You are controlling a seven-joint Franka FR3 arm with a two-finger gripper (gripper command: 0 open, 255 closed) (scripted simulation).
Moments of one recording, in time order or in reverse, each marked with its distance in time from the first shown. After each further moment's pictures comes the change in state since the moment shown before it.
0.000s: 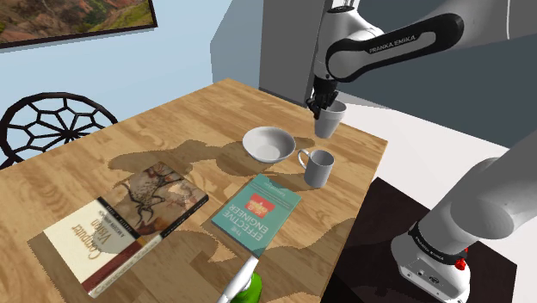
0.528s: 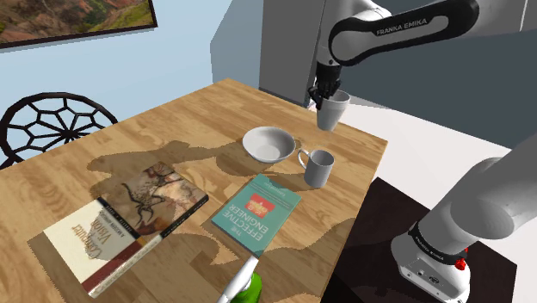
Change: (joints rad) arm 0.004 -0.031 0.003 0.075 0.012 -0.106 -0.015
